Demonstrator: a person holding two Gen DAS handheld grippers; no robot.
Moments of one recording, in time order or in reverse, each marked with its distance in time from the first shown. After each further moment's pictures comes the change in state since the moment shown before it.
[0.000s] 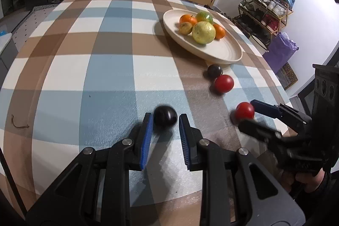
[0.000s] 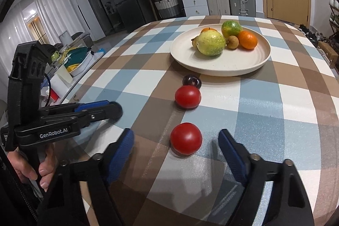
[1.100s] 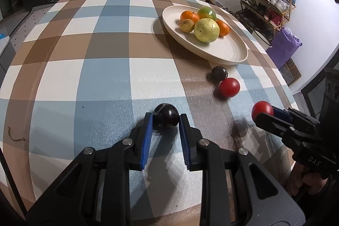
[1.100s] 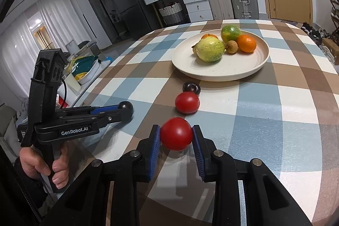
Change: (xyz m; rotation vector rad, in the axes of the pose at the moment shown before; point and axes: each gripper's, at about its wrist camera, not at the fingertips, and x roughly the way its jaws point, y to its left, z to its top) left arm 0.020 -0.006 0.017 0.012 0.032 0.025; right arm -0.013 -0.013 -0.001 0.035 -0.051 0.070
